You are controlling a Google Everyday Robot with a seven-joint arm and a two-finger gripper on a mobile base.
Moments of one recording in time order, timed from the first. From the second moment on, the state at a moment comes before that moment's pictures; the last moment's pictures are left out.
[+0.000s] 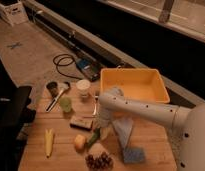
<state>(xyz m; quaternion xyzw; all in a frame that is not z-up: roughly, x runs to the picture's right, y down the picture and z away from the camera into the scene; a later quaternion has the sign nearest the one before) -0.010 0.247 0.810 -0.39 -0.26 -0.22 0.85</state>
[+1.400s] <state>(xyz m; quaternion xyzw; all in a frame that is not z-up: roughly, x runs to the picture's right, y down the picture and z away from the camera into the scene) 0.018 0.090 0.759 -0.28 -0.22 -0.19 0.92</state>
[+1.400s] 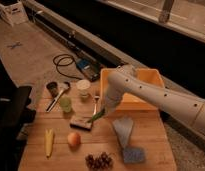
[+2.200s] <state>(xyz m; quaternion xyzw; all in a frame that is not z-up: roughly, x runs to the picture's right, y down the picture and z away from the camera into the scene) -0.006 0.037 0.768 -0.24 -0.23 -0.19 0.92</state>
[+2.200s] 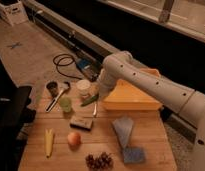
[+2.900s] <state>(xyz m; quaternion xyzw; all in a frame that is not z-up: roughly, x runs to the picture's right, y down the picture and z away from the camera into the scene) -0.091 -0.001 0.776 -0.18 -0.24 -0.24 0.92</state>
